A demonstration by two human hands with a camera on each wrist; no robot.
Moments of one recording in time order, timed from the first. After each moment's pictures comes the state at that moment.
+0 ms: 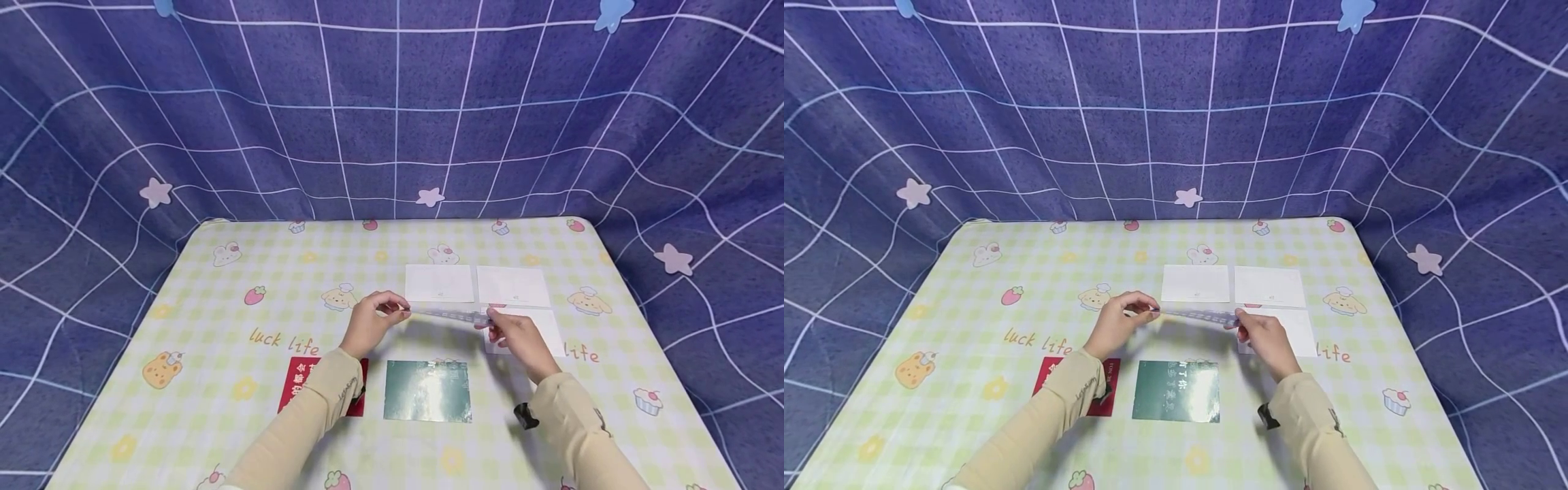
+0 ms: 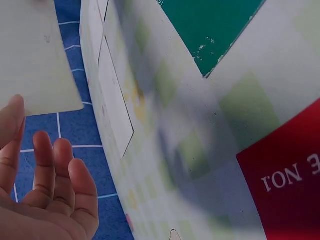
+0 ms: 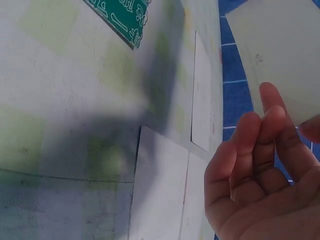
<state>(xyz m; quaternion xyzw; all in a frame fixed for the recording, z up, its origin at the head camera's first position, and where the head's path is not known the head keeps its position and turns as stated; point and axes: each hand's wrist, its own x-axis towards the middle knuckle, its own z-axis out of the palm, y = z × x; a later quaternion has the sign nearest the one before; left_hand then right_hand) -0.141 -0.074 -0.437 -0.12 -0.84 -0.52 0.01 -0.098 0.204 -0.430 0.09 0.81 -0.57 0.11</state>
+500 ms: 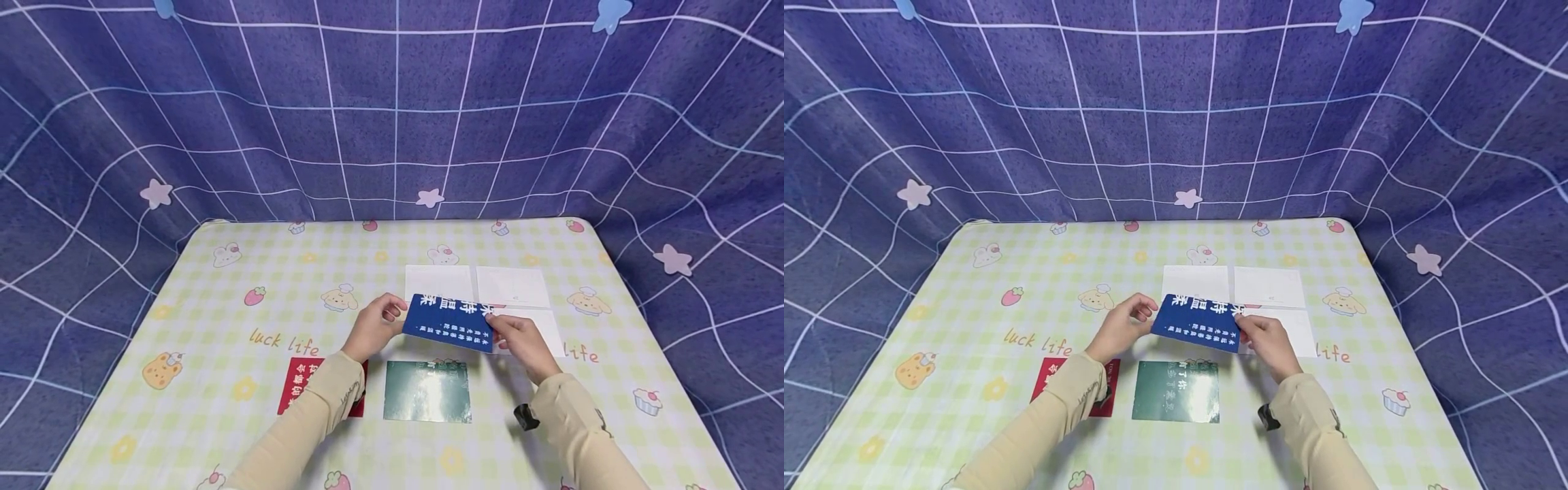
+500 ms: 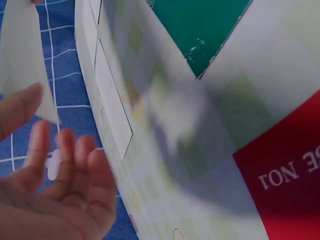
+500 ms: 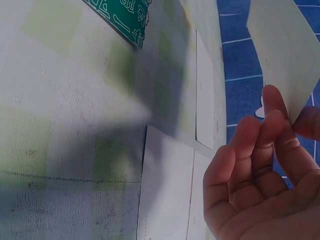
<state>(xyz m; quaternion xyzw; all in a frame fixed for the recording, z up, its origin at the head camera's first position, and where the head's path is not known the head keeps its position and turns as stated) -0.137 -0.070 -0.438 -0.09 -0.86 -0.49 -0.06 -0.099 0.207 -0.436 0.10 0.79 -0.60 0.10</state>
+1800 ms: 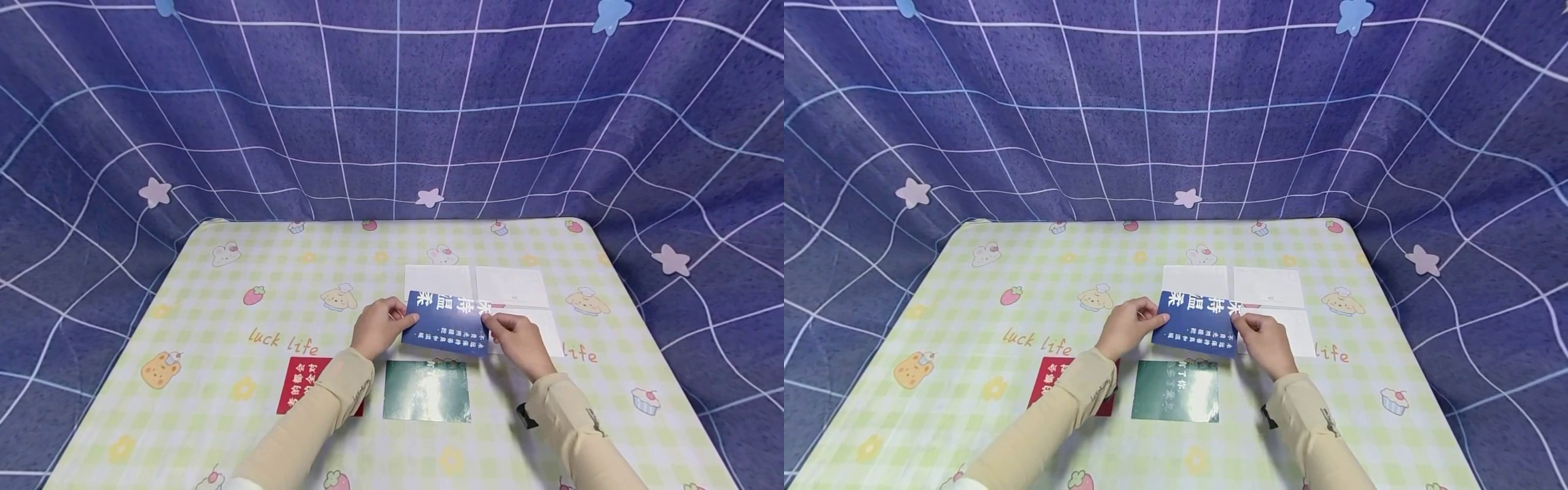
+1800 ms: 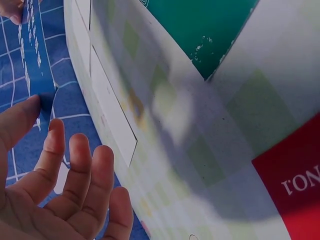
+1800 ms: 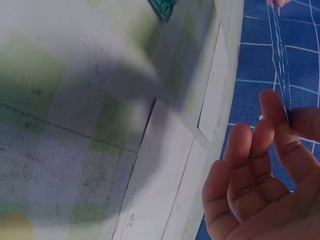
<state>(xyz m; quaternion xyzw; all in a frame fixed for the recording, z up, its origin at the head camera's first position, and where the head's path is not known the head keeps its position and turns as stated) -0.137 -0.057 -0.432 -0.05 -0.92 -0.39 -0.06 -0.097 0.203 -0.434 0.07 0.88 -0.46 0.06</state>
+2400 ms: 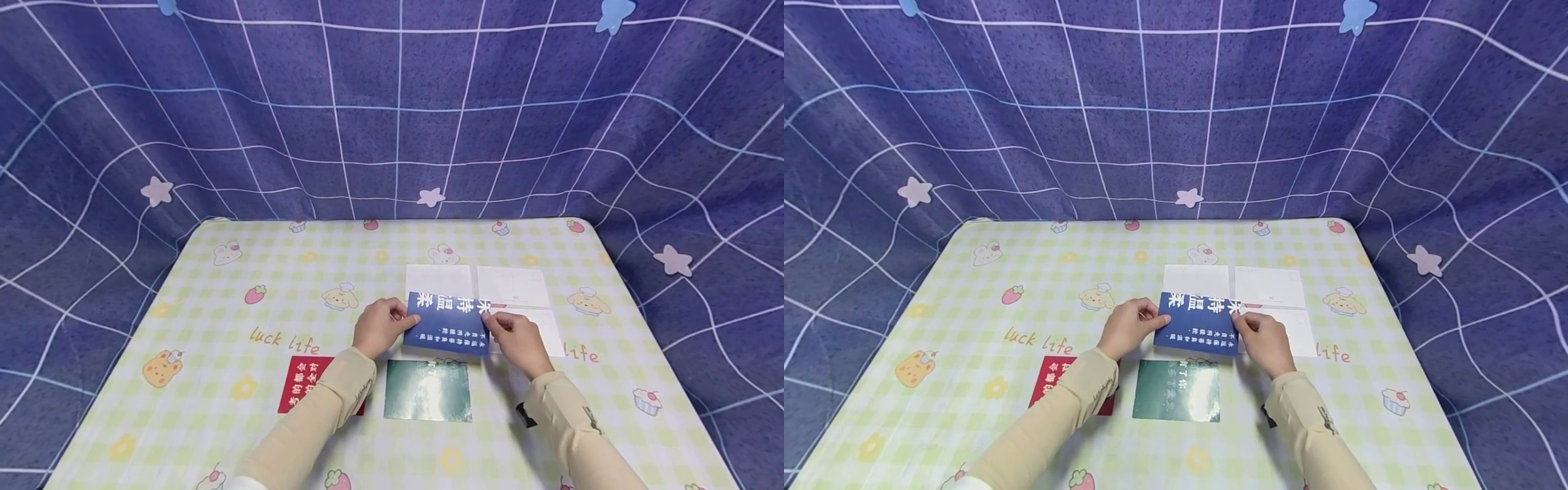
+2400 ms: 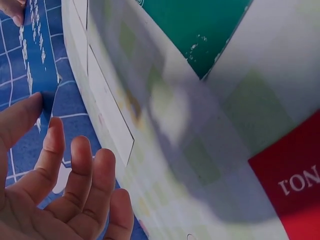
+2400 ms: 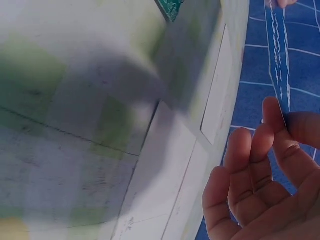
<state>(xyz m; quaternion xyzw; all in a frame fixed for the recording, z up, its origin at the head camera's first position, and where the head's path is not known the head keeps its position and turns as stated) -0.138 -0.058 -0.435 -0.05 -0.92 -0.37 -0.06 -0.101 0.200 -0.436 0.07 0.90 -0.43 0.05</state>
